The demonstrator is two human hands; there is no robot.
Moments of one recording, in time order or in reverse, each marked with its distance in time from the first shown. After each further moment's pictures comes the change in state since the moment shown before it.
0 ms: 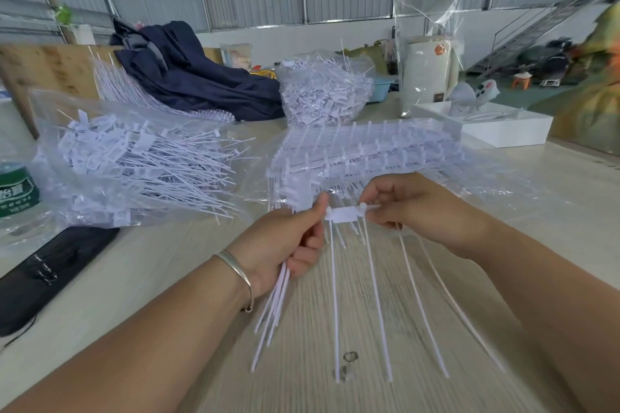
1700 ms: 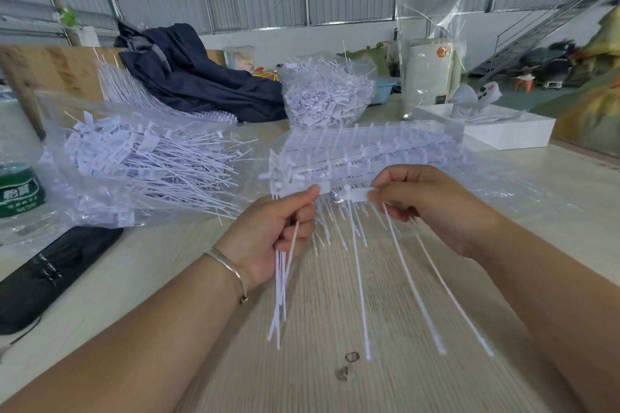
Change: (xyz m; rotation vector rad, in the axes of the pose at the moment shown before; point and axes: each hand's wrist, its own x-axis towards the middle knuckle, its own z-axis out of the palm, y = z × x) left_hand 0.005 0.005 -0.012 -0.337 -0.089 0.144; right_hand 0.000 -0.005 -0.004 0.233 0.093 0.006
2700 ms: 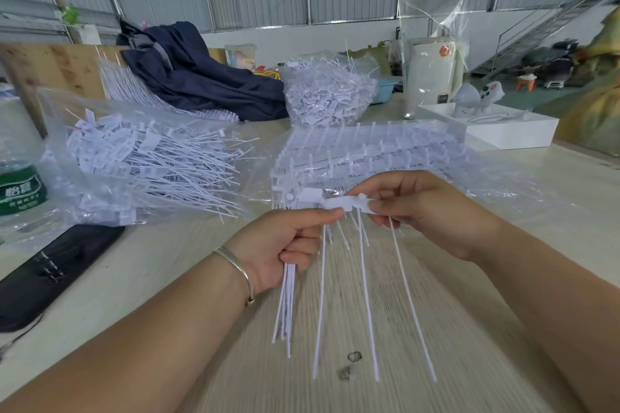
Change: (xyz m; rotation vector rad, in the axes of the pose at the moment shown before) left_hand -0.002 -0.005 0.005 0.109 0.012 -0.176; right_hand -0.002 0.002 0.005 0.033 -0.152 -0.058
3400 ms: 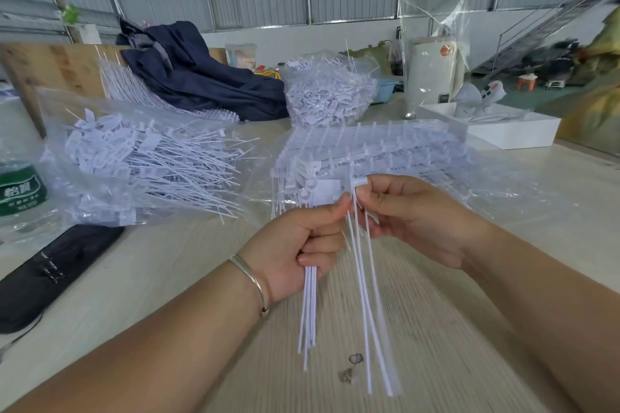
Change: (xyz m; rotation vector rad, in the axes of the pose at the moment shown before) left_hand -0.005 -0.003 0.018 -0.266 -0.209 0.029; right_hand 0.004 0.003 0.014 0.247 -0.075 0.009
